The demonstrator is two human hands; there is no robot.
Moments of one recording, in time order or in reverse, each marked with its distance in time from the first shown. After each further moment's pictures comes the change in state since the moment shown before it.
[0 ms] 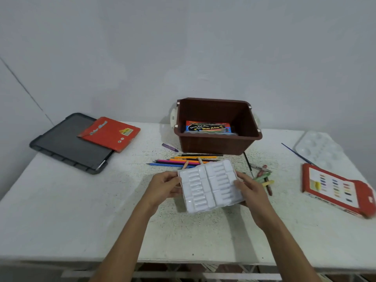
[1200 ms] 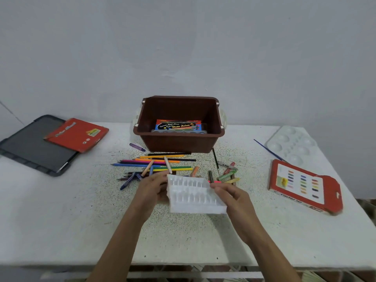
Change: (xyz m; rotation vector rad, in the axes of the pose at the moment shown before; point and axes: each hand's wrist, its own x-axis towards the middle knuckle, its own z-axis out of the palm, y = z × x) left_hand -0.001 0.002 0.106 -0.215 0.020 -0.026; right_hand -0.017 0.007 -0.082 0.185 -0.129 -0.009
